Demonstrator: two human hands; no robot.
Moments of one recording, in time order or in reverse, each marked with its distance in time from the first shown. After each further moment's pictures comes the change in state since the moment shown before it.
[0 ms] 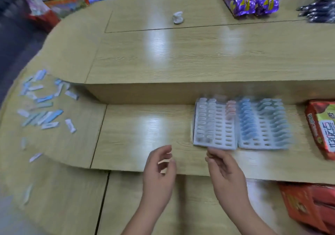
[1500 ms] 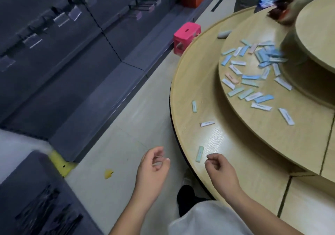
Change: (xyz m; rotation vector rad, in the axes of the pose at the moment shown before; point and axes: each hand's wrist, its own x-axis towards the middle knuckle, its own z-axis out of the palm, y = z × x) left_hand -0.079 -0.046 -0.686 0.121 0.491 -0.310; right_hand -0.282 -0.043 0.588 -0.331 -0.642 0.176
